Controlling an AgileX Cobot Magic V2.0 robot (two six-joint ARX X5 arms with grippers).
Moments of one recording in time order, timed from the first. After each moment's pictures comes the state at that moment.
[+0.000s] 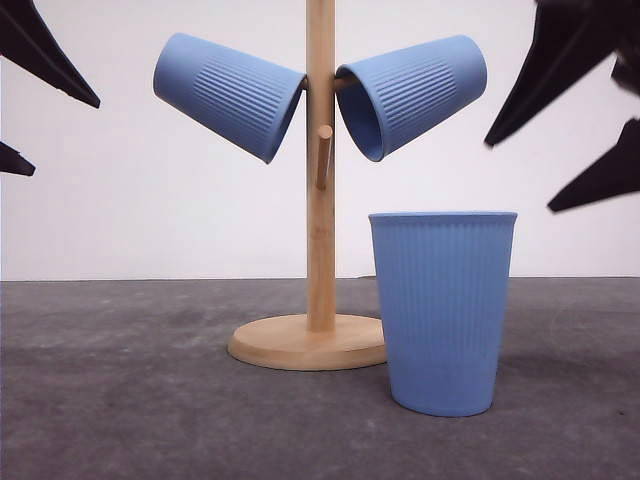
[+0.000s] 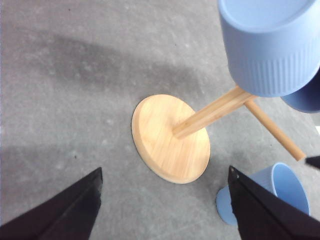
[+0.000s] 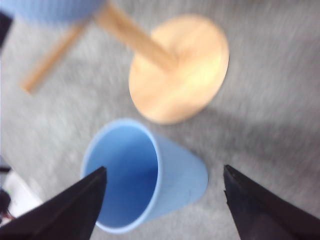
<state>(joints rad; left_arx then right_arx) -0.16 0.81 0.60 -0.33 0.47 -0.41 0.27 1.04 0.69 -0.45 -0.60 0.31</state>
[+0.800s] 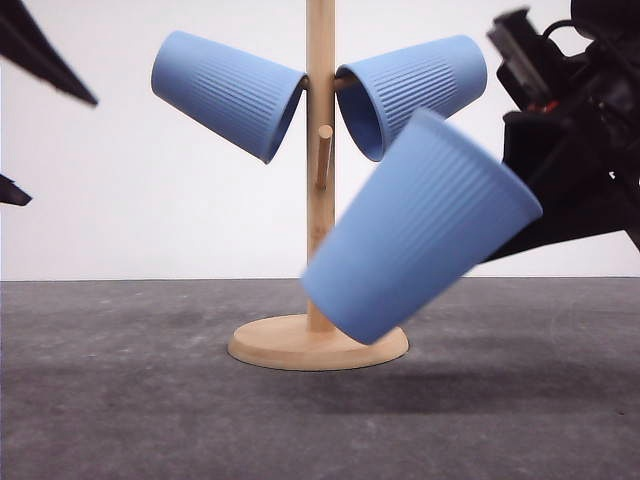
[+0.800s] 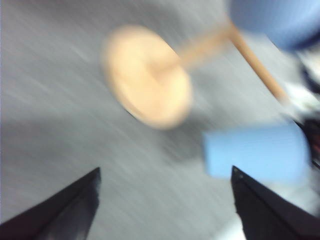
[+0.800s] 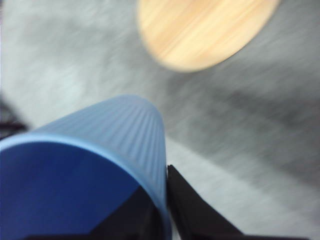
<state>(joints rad) -0.17 0.81 0.60 -0.52 0.75 -0.39 0.40 1.20 0.65 -0.38 -0.73 0.42</state>
